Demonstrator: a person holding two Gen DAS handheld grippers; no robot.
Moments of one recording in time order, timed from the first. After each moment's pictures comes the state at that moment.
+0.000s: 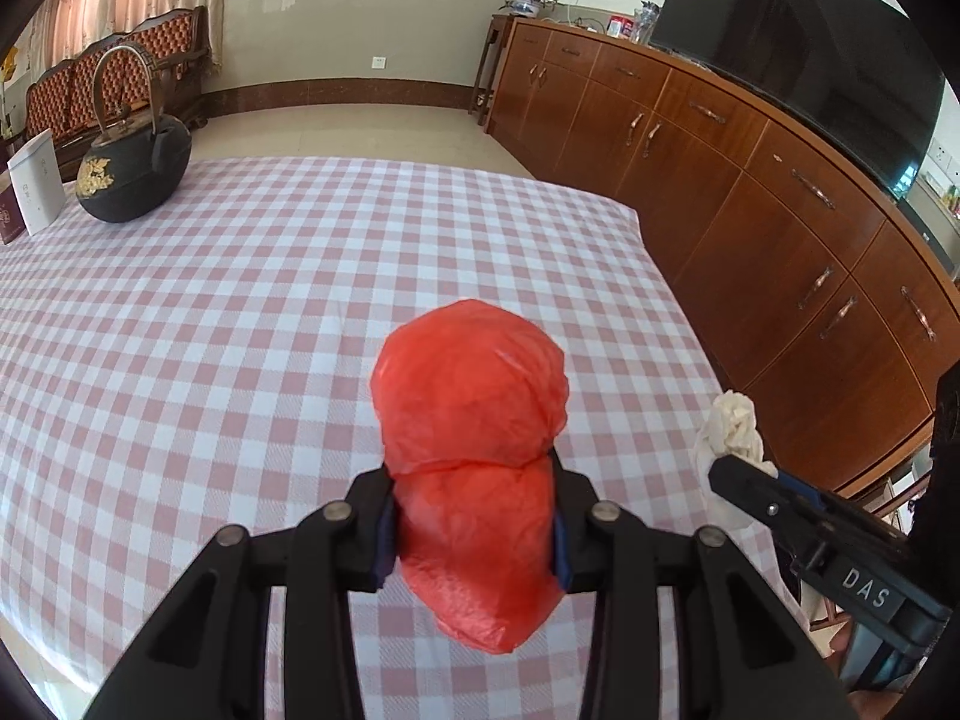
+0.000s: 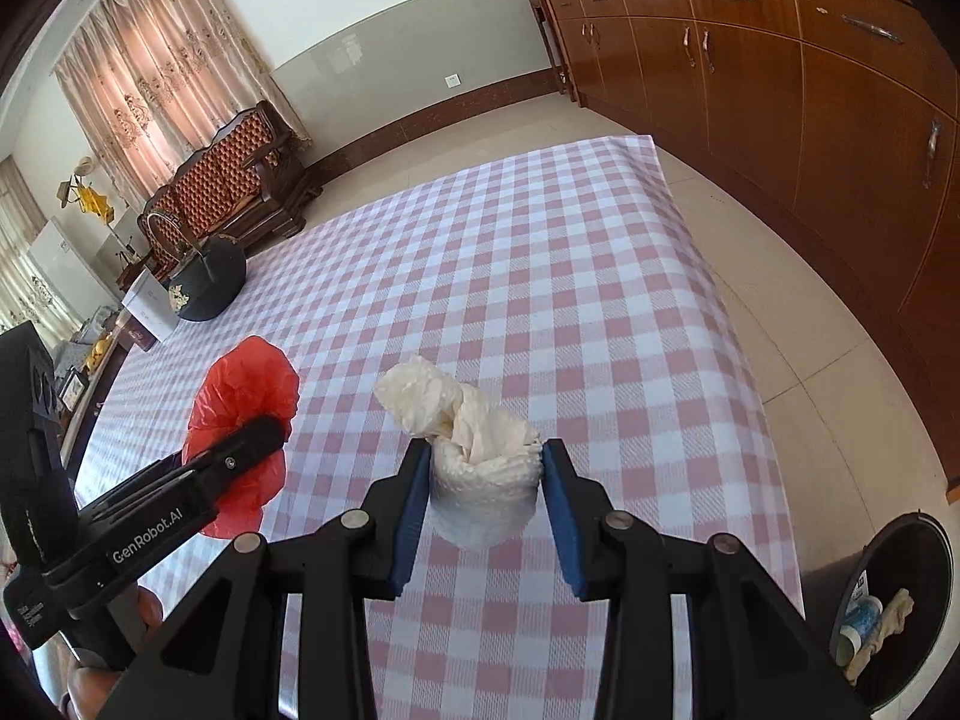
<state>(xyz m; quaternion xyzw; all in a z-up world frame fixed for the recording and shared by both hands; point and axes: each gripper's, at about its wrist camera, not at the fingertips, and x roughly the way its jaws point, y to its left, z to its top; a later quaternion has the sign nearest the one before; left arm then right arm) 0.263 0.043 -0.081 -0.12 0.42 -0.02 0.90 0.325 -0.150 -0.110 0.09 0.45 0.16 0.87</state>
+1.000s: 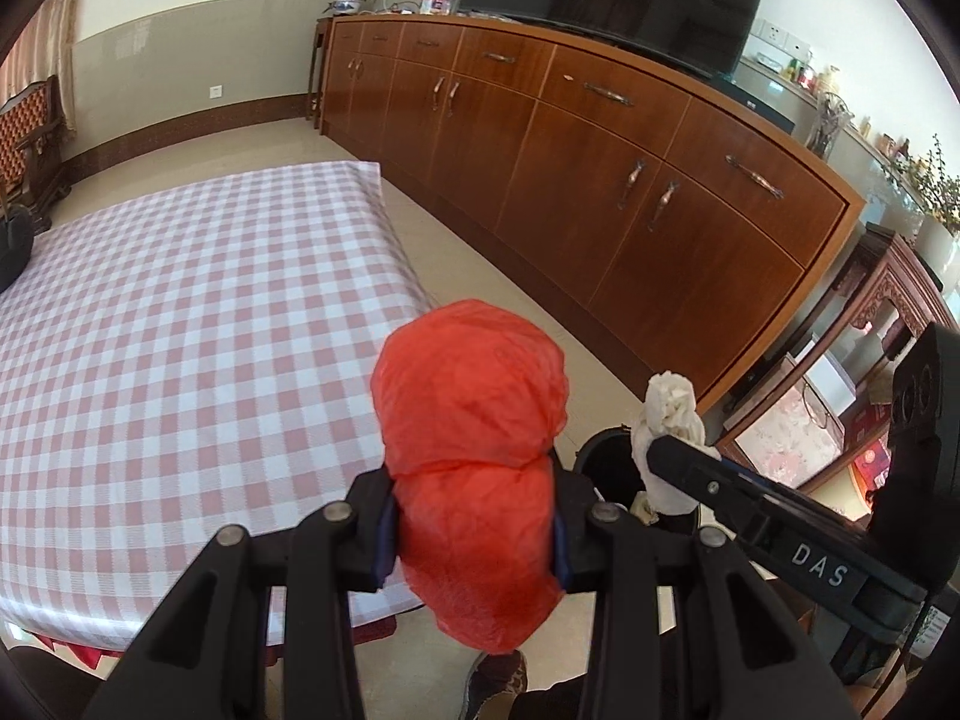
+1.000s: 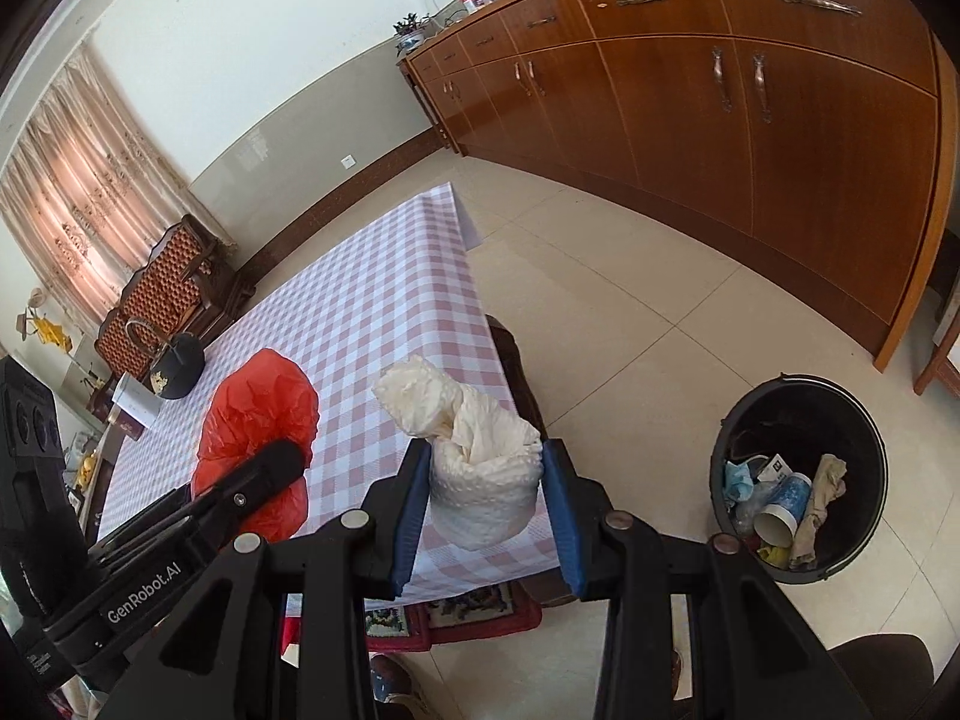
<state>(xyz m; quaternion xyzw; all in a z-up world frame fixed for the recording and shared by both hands) 0.193 -0.135 -0.054 -0.05 0.41 -0.19 0.89 0.175 -0.318 -0.078 0.19 0.40 0.04 0.89</state>
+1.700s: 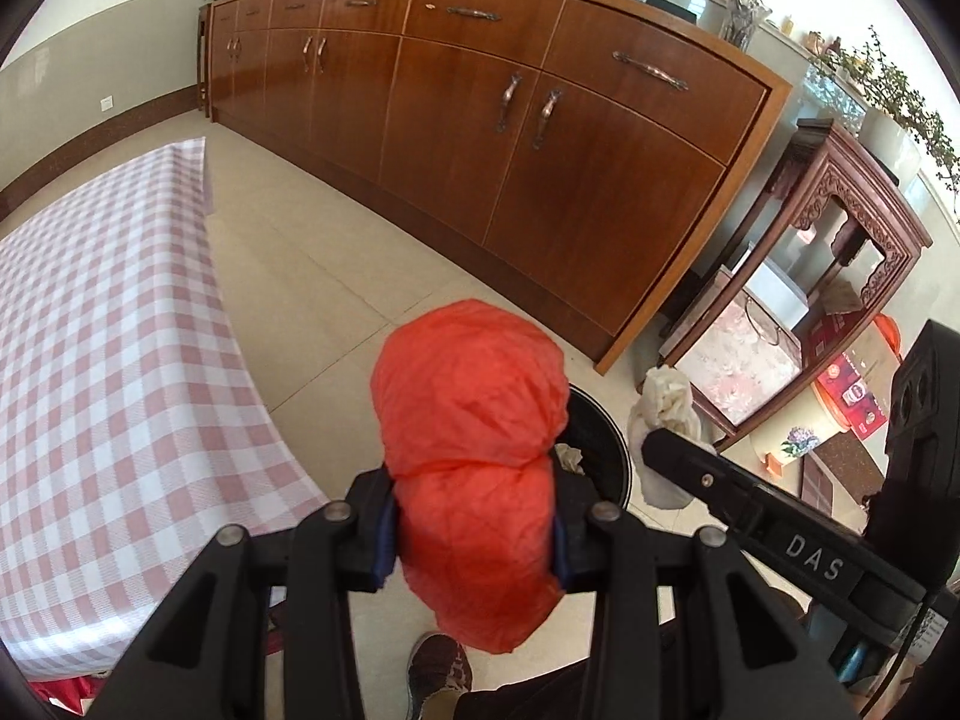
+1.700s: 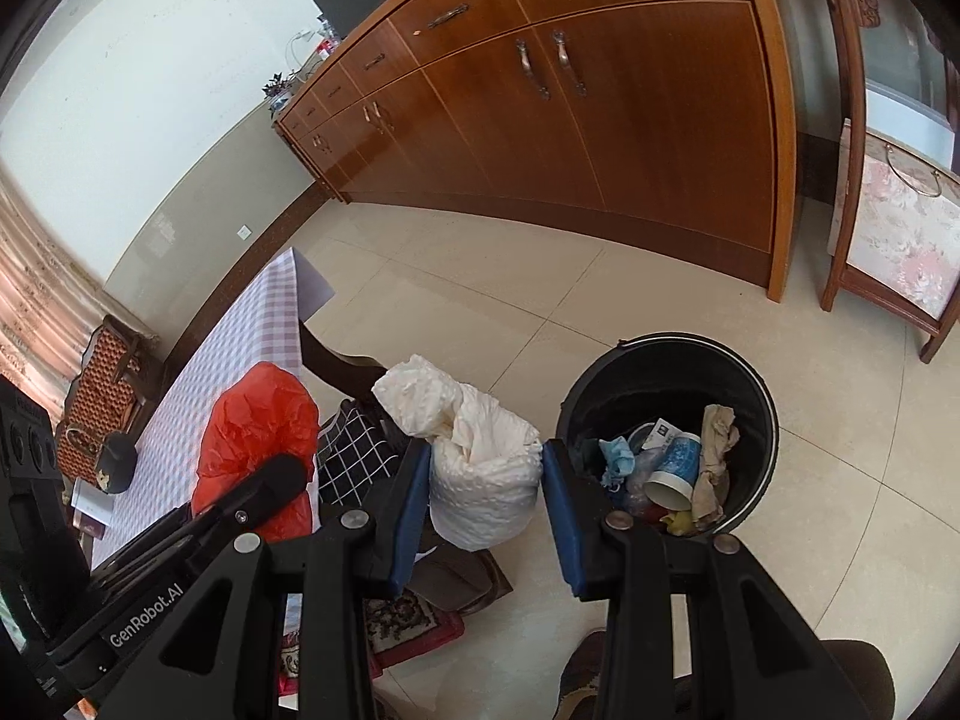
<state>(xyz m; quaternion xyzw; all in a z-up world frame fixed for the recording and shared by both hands) 0.188 -0.263 -0.083 0.01 0.45 -0.28 0.85 0.121 -0.454 -0.109 0.27 0.39 -0.09 0.88</state>
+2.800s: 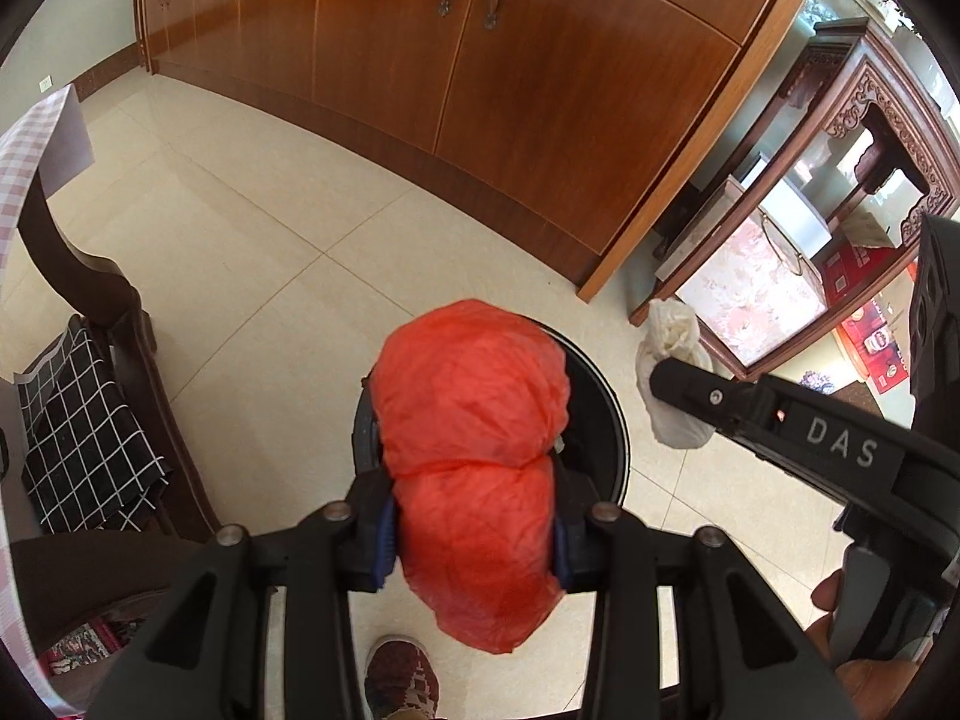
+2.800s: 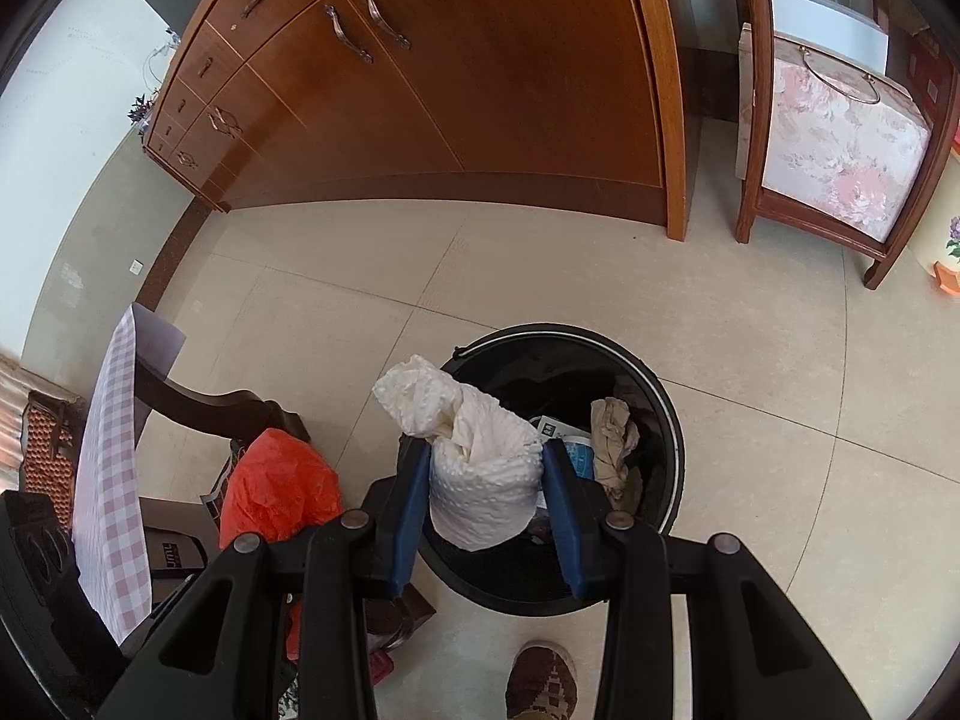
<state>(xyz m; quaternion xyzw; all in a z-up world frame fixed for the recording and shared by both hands) 0.216 -0.363 -0.169 0.05 0.53 -0.31 0.79 0.165 -0.578 -0.191 0.32 0.45 -0.20 0.81</state>
